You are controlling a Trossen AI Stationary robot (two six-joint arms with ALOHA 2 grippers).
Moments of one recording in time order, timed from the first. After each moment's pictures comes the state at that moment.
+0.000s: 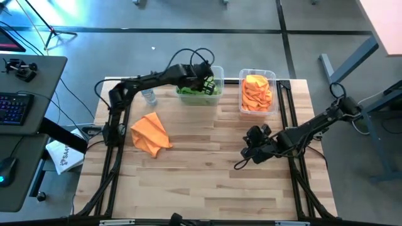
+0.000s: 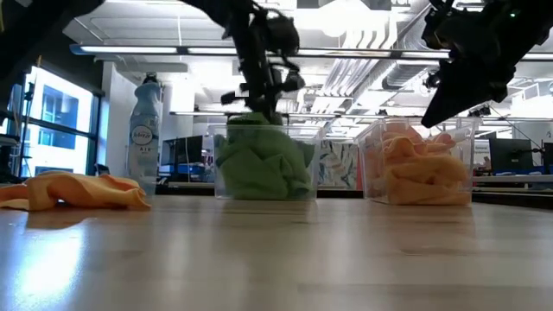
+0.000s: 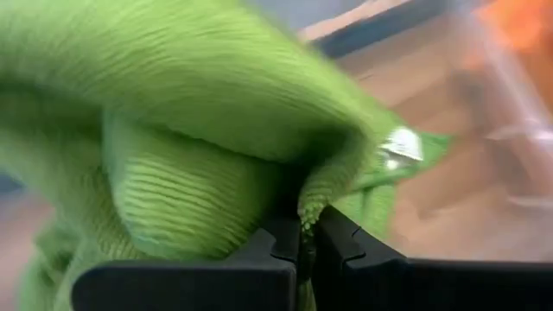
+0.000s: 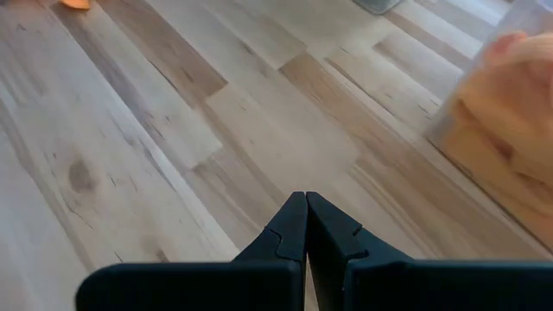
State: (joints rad) left arm 0.43 2.04 1.88 -0.93 -0.32 -0.62; right arm 0.45 1.24 0.75 -0.68 0.66 1.04
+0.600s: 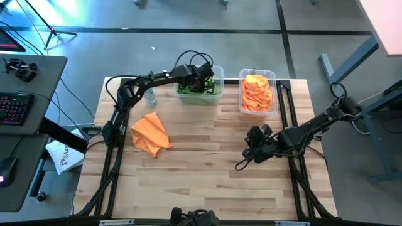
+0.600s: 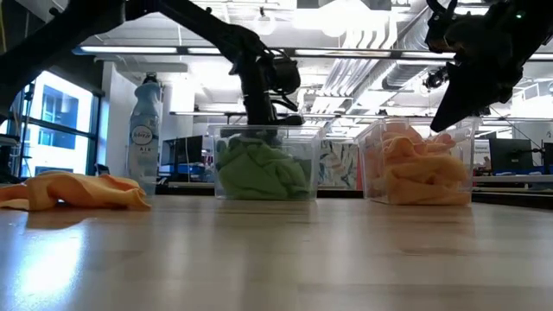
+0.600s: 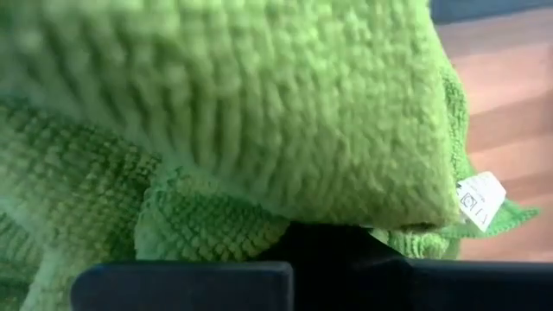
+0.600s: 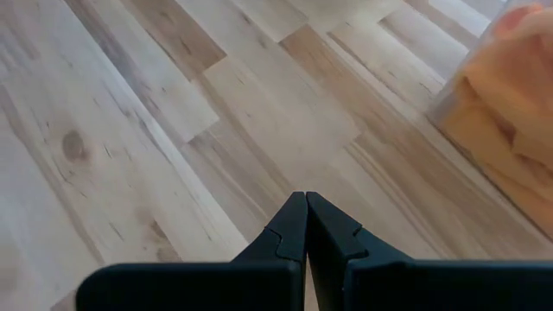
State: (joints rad) left arm 0.51 2.19 1.88 -0.90 -0.22 -0.83; right arm 0.45 1.23 0.75 -0.72 0.60 1.03
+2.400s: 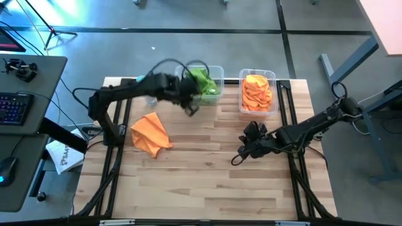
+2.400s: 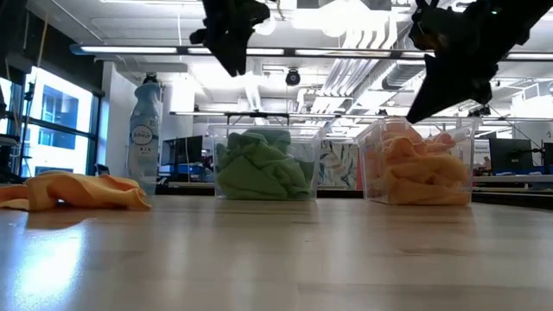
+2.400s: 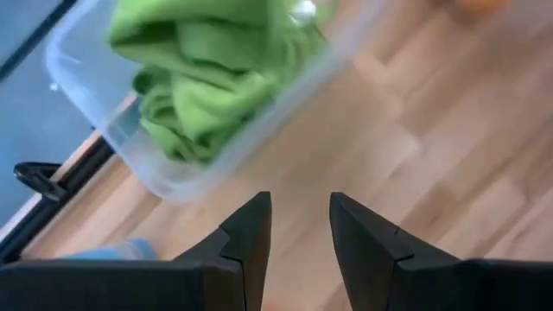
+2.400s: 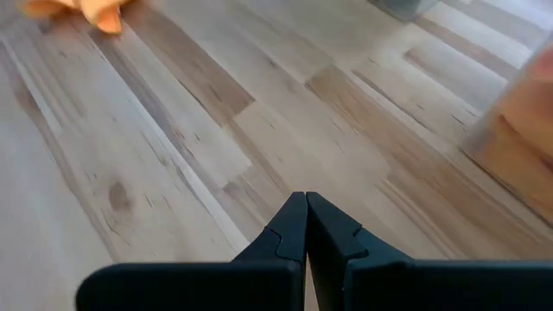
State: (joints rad) left arm 0.21 1.77 1.86 -1.29 -0.37 -0.47; right arm 0.39 1.23 0.75 -0.57 0.59 0.97
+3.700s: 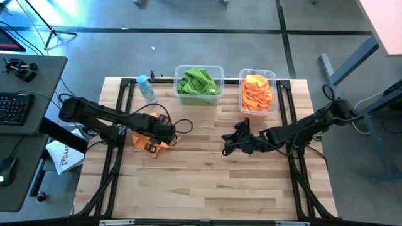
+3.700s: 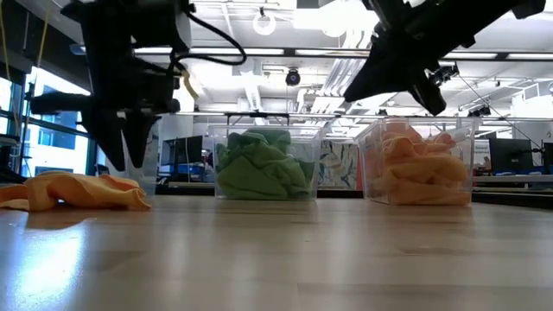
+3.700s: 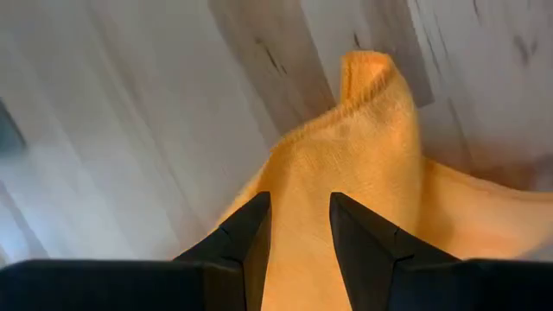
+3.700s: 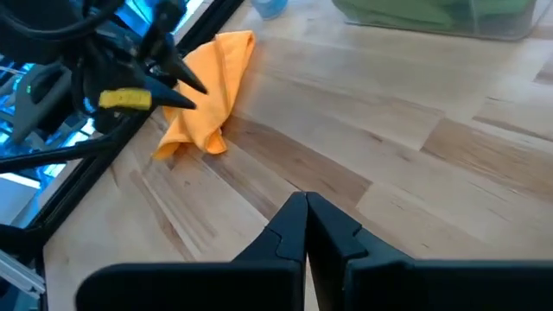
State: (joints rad) left arm -0.06 1.42 0.84 -0.85 -0.24 0.35; right arm 0.31 1.36 0.75 -0.06 0.59 1.07
